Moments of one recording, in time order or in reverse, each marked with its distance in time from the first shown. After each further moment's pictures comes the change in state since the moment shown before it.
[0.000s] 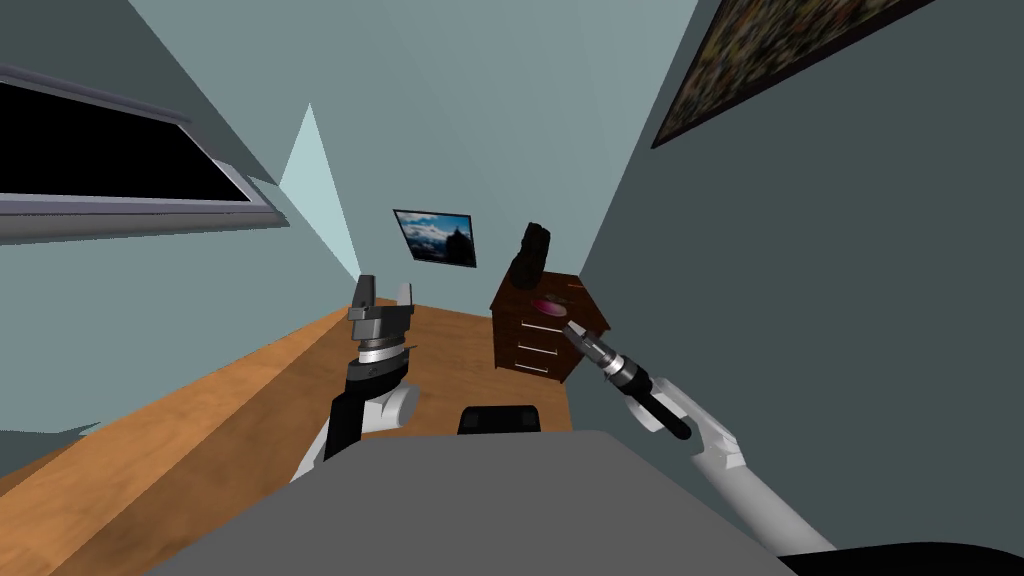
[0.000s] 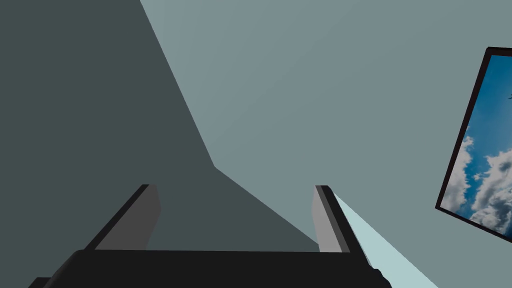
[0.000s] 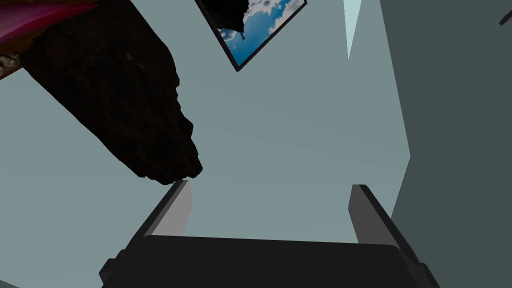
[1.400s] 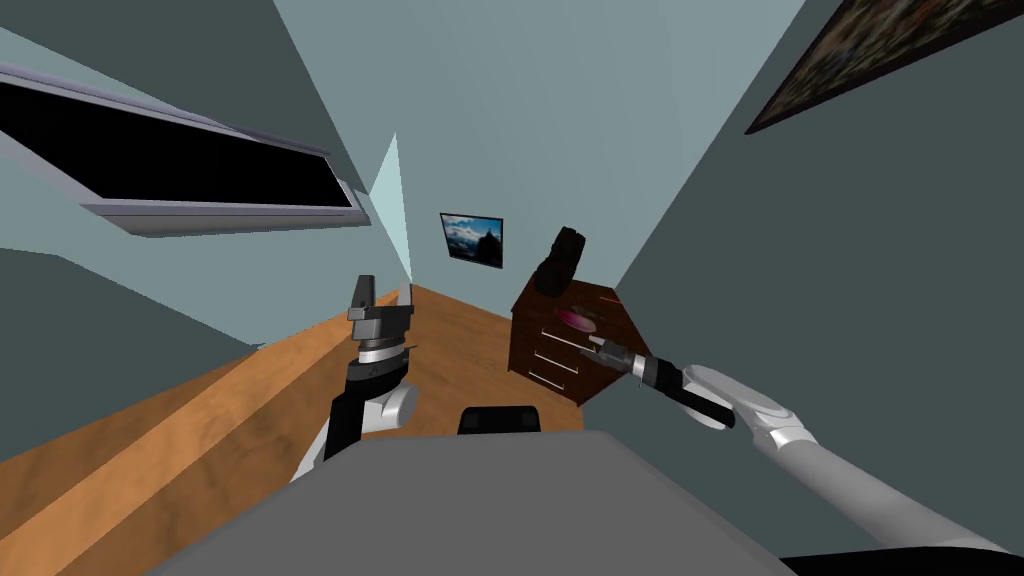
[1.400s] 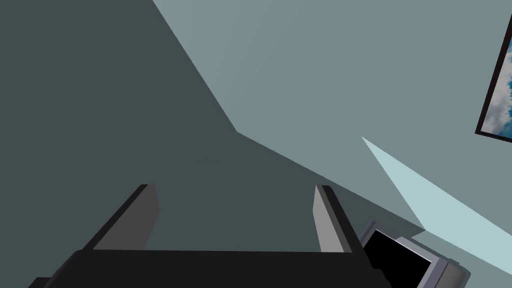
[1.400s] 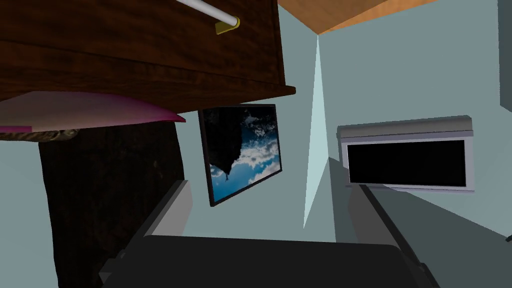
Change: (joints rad) left arm 0.000 0.000 0.000 0.000 0.000 0.000 0.000; right arm -0.030 -0.388 0.052 0.268 0.187 0.000 0.036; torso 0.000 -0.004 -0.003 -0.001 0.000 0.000
